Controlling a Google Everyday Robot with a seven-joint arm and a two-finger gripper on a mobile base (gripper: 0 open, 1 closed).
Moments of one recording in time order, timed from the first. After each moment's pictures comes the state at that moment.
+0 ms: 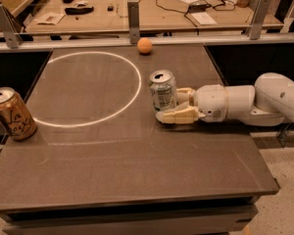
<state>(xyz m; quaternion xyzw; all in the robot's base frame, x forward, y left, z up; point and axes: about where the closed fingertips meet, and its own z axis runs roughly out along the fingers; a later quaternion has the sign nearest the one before) 0.544 -0.062 0.844 -0.50 0.57 0.43 0.48</state>
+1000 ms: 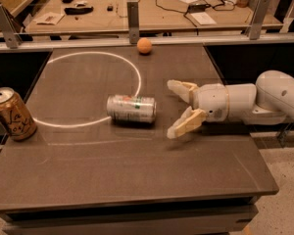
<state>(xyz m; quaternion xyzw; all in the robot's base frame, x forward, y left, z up) 0.538 -0.063 0.849 -0.50 0.57 0.43 0.48</state>
